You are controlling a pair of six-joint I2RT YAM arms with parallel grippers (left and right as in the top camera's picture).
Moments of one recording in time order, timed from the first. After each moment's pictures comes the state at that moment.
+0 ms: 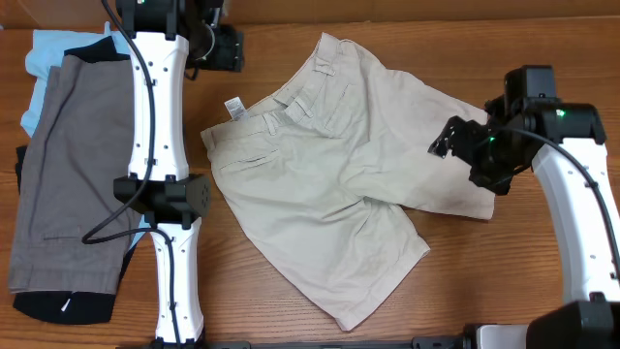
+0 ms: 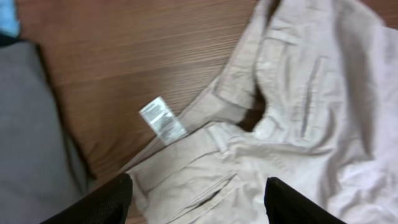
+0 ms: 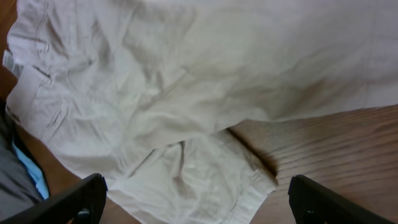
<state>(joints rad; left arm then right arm) -0.09 2.52 3.04 -1.68 0.17 -0.01 -0.03 1.53 1.42 -1.24 -0.30 0.46</state>
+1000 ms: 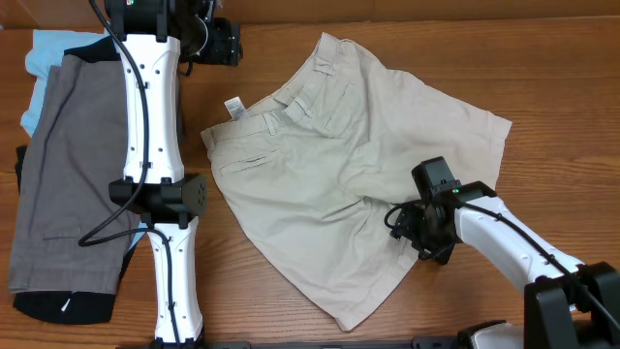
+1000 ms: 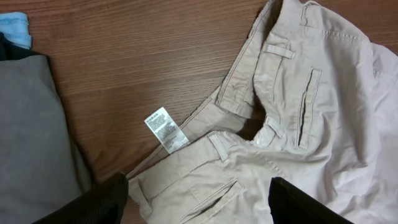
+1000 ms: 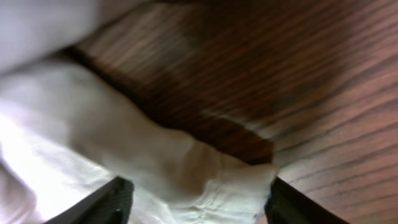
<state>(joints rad) -0.07 2.52 3.08 -1.67 0.21 0.00 0.28 1.52 0.74 -0.78 -0.14 0.79</state>
